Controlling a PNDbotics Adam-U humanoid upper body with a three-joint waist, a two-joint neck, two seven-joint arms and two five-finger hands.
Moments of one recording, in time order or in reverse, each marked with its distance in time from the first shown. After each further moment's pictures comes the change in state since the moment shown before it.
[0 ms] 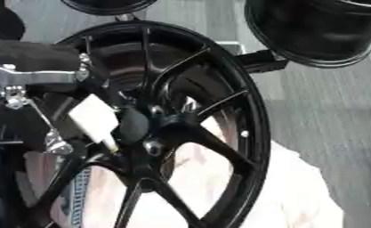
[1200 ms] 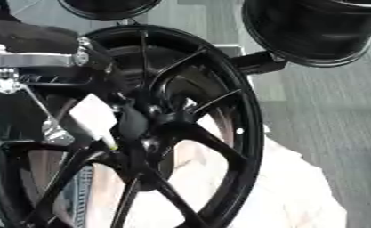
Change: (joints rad) left arm -0.045 0.000 -0.009 0.000 0.088 -0.002 -0.001; right arm 0.011 -0.027 -0.003 0.000 0.018 0.006 0.001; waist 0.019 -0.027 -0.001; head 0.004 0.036
